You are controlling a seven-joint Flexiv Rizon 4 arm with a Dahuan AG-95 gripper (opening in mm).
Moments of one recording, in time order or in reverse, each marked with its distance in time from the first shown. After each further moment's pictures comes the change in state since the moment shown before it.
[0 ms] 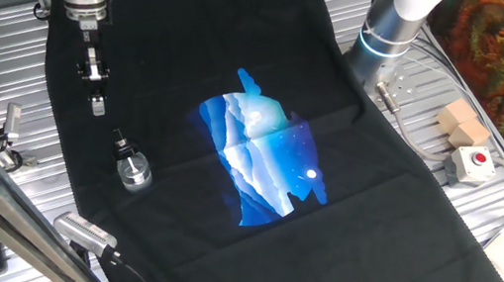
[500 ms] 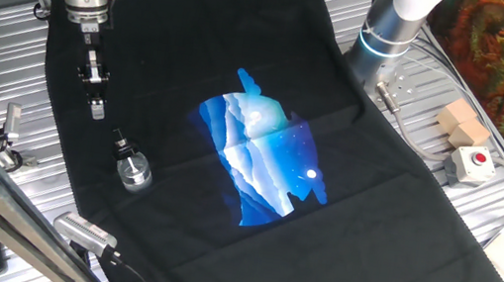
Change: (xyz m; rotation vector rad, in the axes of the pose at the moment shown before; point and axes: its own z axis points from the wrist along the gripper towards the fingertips) arm 0.000 0.000 0.010 -0.040 -0.017 0.002
